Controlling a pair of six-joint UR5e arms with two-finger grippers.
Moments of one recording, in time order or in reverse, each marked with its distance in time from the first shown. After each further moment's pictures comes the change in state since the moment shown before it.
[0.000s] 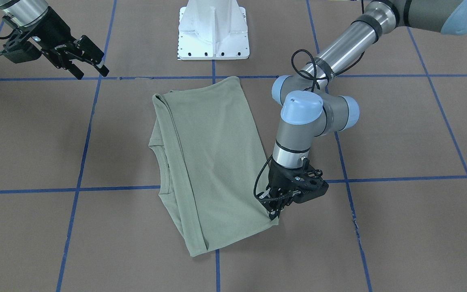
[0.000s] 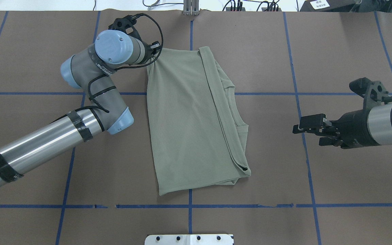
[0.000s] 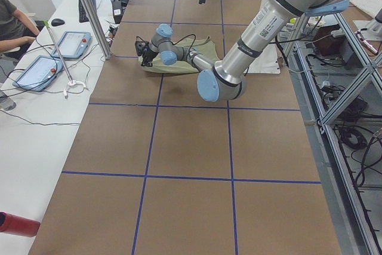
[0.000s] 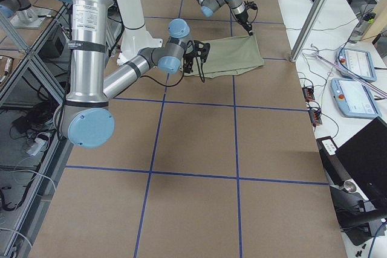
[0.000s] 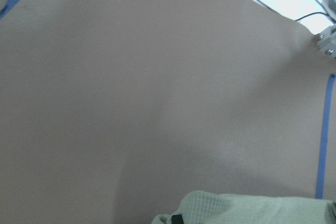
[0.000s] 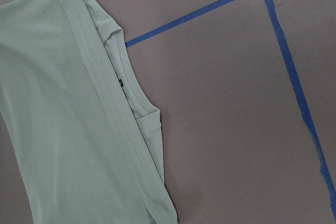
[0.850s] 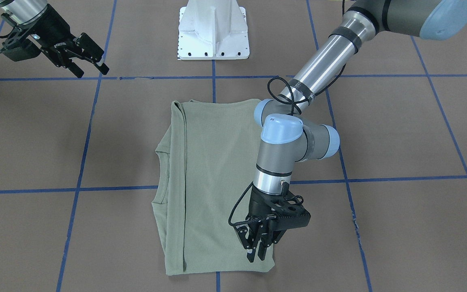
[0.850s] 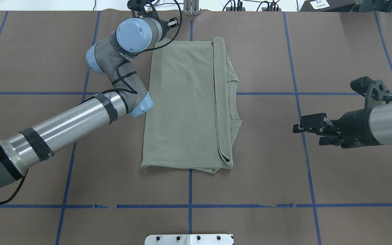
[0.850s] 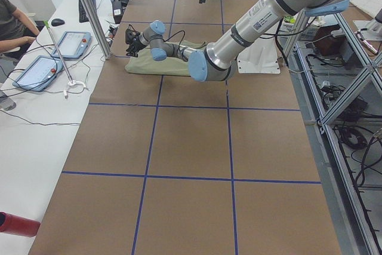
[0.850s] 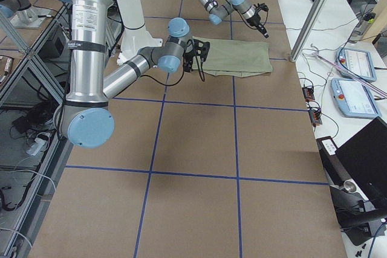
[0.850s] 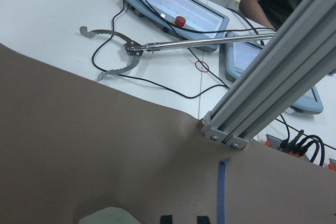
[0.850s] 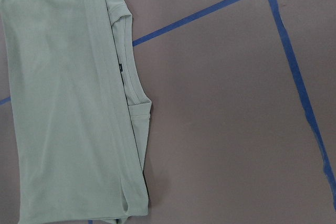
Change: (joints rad) left arm -0.021 -0.177 0.276 -0.229 0.151 0.156; right arm 0.004 0.000 0.008 0.000 0.004 0.000
